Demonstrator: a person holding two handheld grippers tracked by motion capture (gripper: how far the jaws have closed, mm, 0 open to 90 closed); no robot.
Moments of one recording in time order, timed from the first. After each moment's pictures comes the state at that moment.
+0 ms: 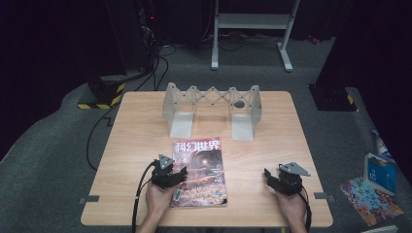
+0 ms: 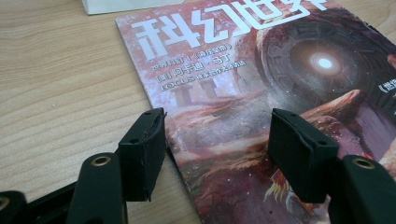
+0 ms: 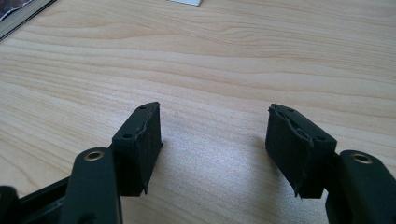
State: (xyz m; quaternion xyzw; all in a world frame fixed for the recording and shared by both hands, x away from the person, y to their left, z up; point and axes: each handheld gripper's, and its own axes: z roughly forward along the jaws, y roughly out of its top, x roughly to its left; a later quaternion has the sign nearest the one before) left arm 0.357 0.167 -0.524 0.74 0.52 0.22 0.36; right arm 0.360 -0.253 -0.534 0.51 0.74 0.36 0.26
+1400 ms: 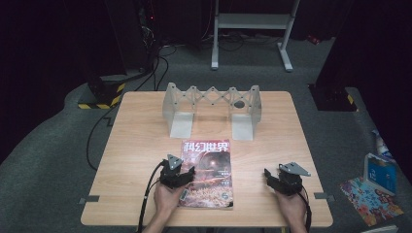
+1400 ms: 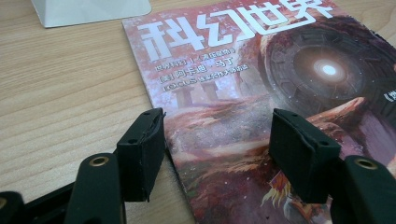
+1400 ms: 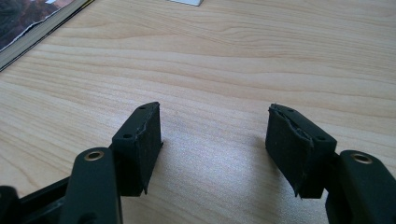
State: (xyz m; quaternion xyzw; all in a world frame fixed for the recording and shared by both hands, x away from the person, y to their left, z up) left arm 0.360 0.141 -0.527 0.74 0.51 0.22 0.38; right arm 0.360 -0.253 -0.534 0.51 0.74 0.36 0.26
